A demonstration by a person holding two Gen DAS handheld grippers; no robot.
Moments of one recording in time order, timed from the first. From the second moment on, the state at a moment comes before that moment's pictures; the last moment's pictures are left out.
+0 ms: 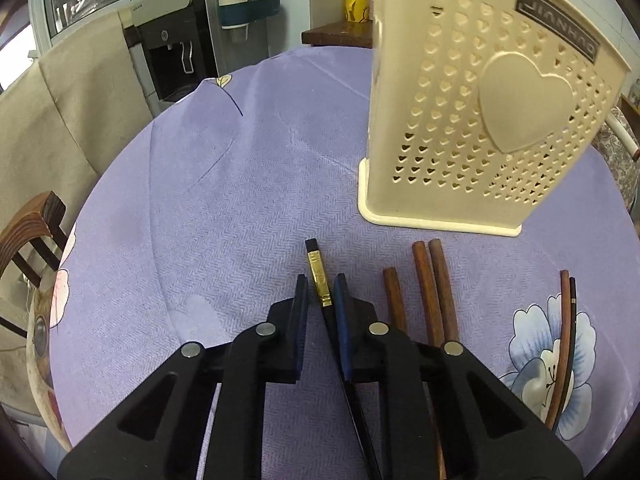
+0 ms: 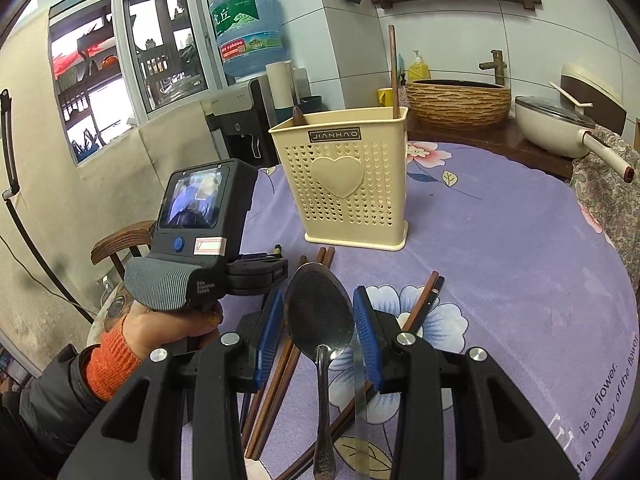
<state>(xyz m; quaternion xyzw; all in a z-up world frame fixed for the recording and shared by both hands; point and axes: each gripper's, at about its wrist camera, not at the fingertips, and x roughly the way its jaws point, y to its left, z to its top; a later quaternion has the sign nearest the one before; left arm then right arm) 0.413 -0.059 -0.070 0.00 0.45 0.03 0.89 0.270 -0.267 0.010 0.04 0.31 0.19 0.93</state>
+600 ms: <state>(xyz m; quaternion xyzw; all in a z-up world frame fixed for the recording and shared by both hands) 0.413 -0.045 -0.058 -0.06 0.45 -0.01 0.89 0.271 -0.272 0.010 0.05 0.31 0.18 0.93</state>
